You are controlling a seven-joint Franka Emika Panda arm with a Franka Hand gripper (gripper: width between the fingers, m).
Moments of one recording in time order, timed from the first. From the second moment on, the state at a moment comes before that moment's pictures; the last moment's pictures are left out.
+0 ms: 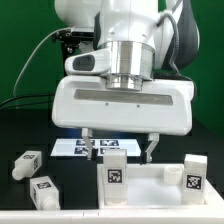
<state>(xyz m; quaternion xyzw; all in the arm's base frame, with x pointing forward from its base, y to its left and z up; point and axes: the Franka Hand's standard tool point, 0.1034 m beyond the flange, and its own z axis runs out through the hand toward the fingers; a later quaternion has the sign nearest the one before) 0.620 0.005 0.083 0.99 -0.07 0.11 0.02</state>
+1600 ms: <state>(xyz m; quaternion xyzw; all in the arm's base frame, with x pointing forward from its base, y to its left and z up) 0.640 -0.003 0.090 0.85 -0.52 0.02 -0.01</state>
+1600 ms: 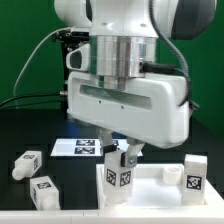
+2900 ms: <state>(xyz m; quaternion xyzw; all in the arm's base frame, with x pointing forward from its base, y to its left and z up) 0.635 0.002 0.087 0.93 -0.36 0.03 -0.04</state>
